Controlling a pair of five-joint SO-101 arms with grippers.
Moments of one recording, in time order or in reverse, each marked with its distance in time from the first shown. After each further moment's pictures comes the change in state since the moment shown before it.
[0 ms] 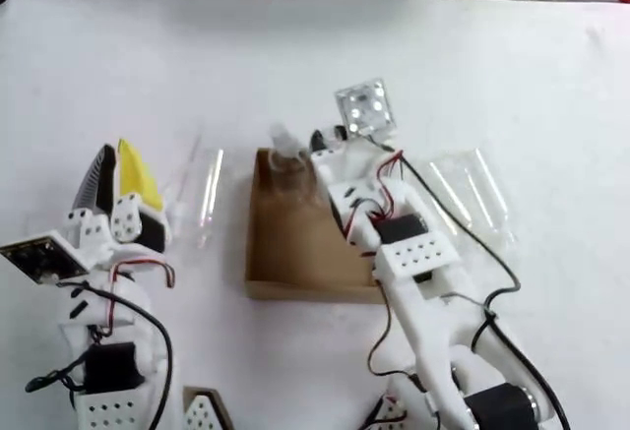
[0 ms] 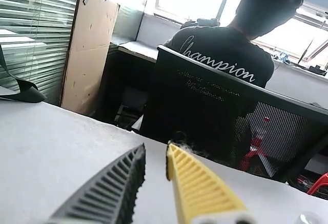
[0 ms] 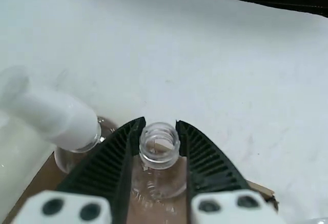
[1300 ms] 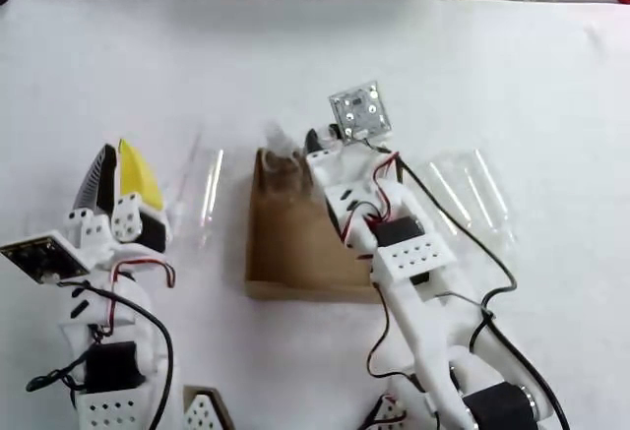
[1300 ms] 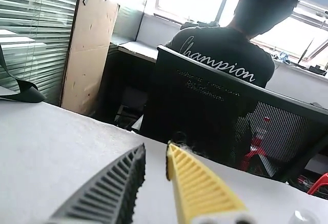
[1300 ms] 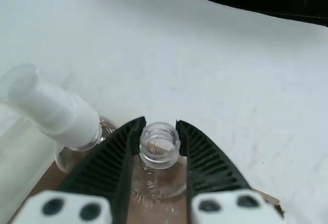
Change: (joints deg) left arm 0.0 0.0 0.0 0.0 0.0; right arm -0.7 0.0 1.0 -2.7 1.8
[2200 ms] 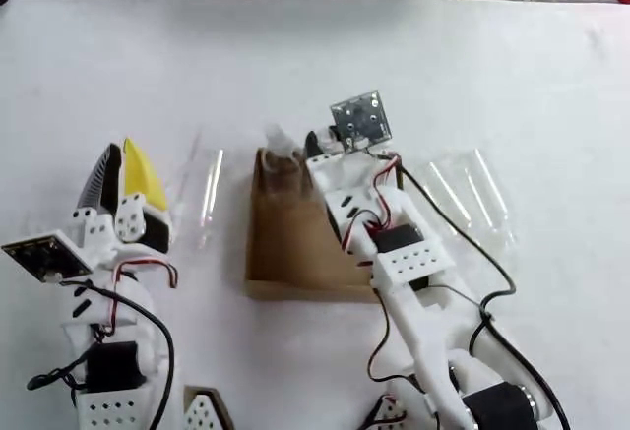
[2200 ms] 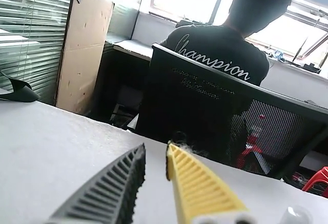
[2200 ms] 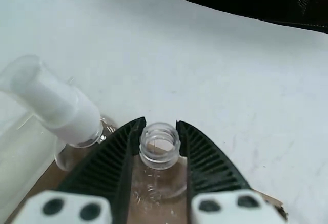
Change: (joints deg) left arm 1.1 0.0 0.0 0.0 0.0; right arm -0.2 0.0 3.3 -5.1 0.4
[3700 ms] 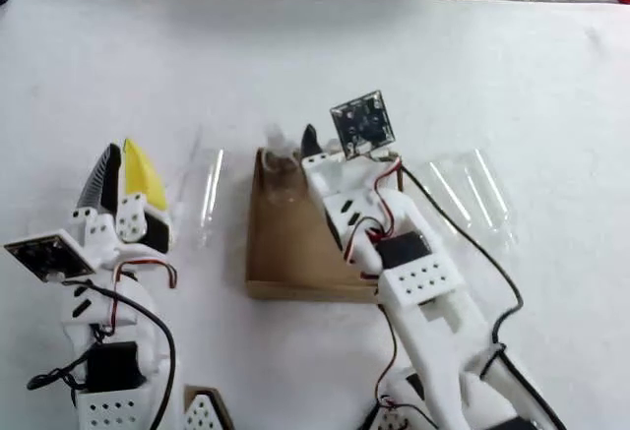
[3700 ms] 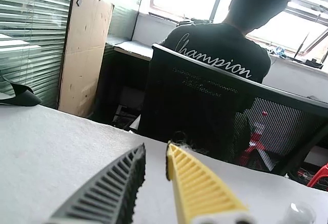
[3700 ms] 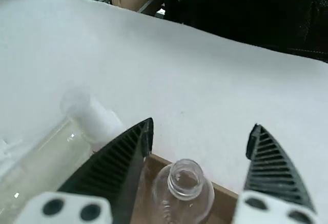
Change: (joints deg) left arm 0.1 0.0 0.0 0.0 -1.7; right arm -1.9 -11.4 0.0 6.9 0.0
